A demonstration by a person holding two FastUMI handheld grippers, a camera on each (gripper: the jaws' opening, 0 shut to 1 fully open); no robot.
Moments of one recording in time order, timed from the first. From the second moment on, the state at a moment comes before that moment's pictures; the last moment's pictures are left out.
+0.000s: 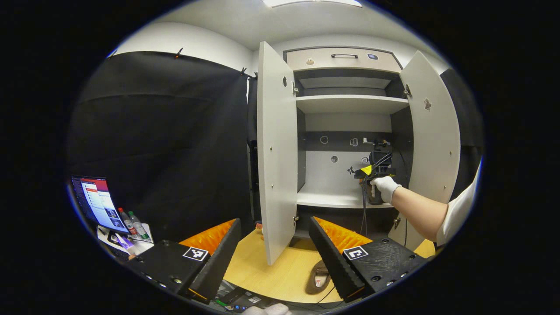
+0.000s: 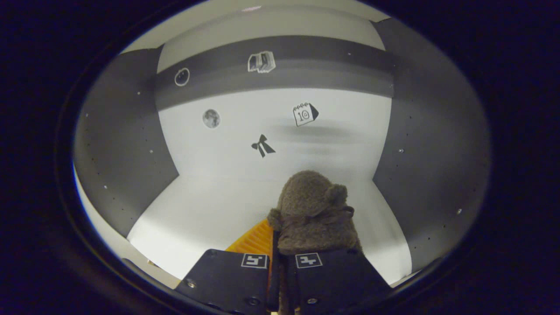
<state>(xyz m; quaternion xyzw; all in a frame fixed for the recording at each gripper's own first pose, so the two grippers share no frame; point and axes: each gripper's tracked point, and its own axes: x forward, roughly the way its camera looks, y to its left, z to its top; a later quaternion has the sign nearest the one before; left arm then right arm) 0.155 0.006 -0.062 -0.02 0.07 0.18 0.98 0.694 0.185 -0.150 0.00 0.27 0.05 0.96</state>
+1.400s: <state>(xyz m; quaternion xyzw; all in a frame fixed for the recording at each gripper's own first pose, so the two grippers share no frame) 0.132 0.058 -0.060 -0.02 0.04 0.08 1.00 0.403 0.162 0.002 0.05 0.03 0.06 1.00</state>
